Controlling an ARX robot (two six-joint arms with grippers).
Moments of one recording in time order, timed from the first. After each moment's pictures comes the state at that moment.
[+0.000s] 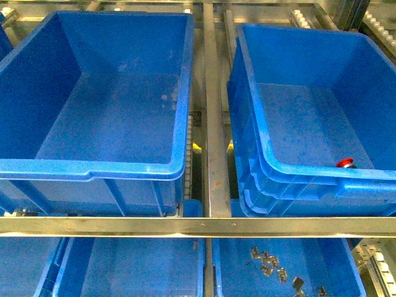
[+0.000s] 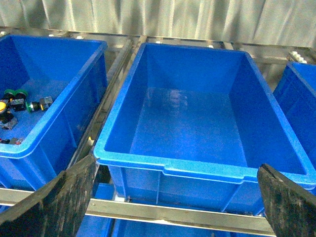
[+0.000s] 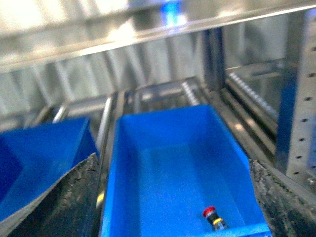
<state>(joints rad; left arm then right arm) 0.00 0.02 0.02 0.00 0.00 0.00 0.57 0.29 0.24 0.12 0.60 0.04</state>
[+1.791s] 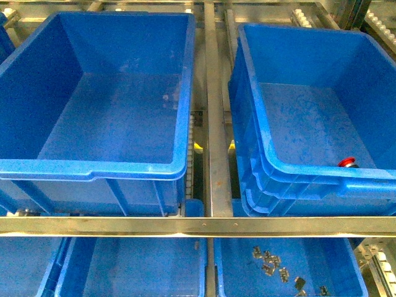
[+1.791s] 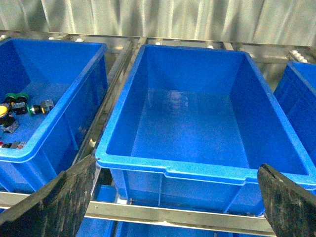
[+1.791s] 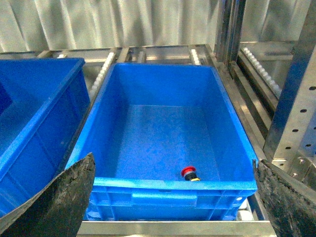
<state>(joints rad) 0.00 0.02 0.02 0.00 0.00 0.00 0.00 0.00 0.03 0.00 0.00 0.00</state>
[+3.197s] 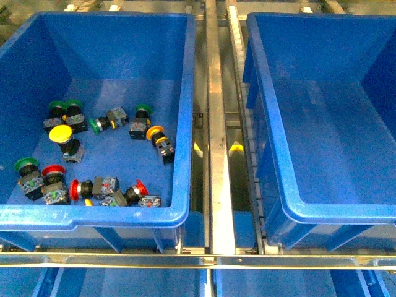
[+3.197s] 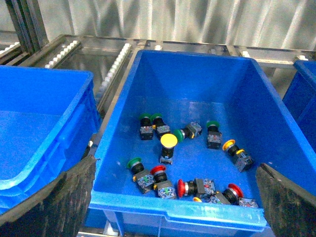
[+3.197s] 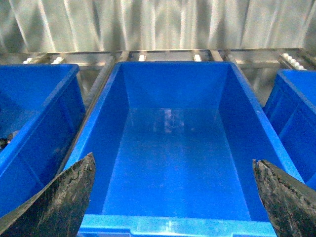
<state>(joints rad) 0.00 0.02 0.02 0.00 0.00 0.00 0.00 0.00 0.03 0.00 0.00 0.00</state>
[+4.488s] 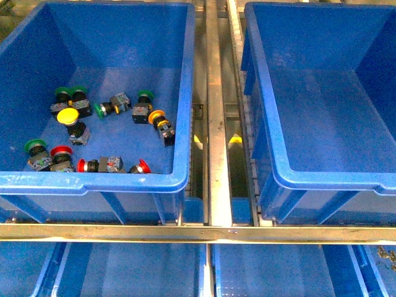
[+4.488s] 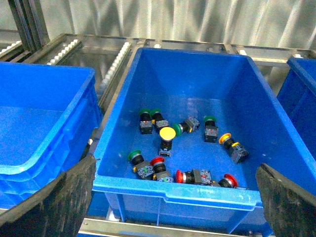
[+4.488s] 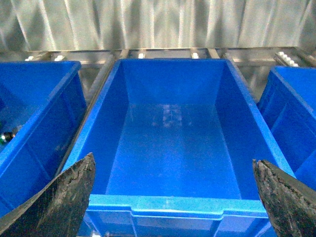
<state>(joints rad) 0.00 0.02 0.02 0.00 0.00 0.00 0.00 0.00 0.03 0.00 0.00 0.00</state>
